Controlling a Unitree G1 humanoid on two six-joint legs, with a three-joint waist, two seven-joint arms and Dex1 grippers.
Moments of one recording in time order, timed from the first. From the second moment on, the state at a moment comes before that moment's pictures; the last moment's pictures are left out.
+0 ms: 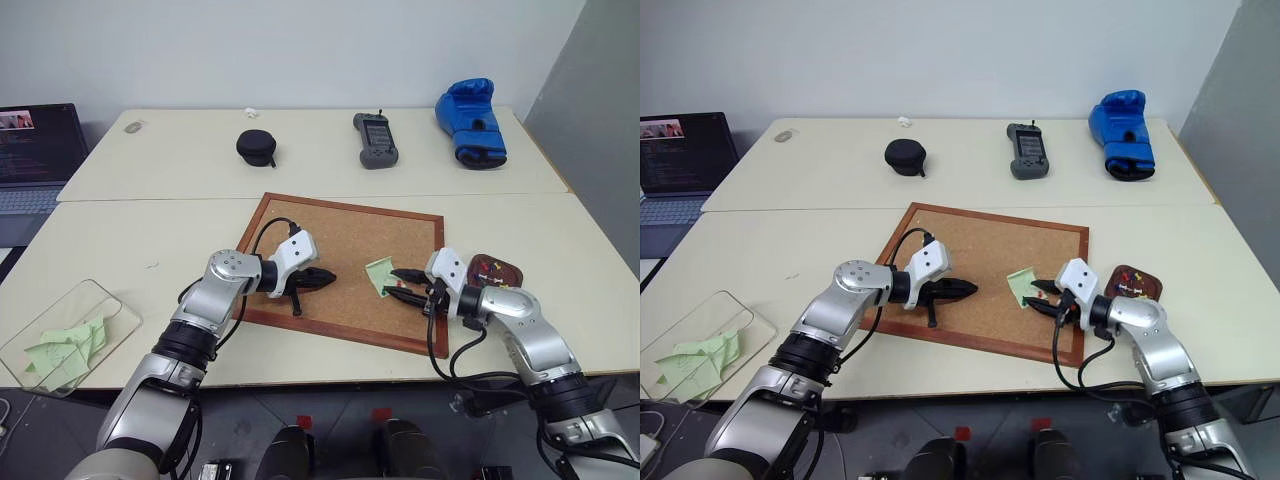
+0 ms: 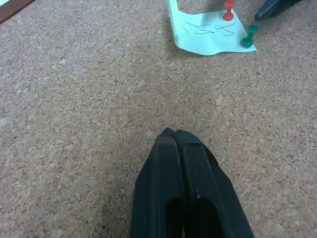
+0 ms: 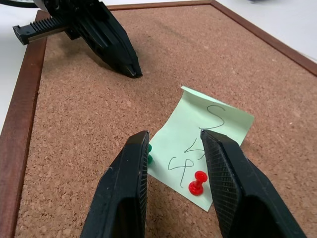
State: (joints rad) left arm -0.62 0.48 -0.27 0.36 -0.08 0.23 -1.07; right arm -0.34 -0.49 0.17 0.10 0.22 0.14 0.89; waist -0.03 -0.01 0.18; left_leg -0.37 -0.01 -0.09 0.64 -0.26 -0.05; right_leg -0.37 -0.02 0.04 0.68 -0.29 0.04
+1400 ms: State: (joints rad) left arm -0.62 0.48 -0.28 0.35 -0.07 0.25 -1.07; right arm -0.33 -0.49 0.10 0.04 0.26 0.16 0.89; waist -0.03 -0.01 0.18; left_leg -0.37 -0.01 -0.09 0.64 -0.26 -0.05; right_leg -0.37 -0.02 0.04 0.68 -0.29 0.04
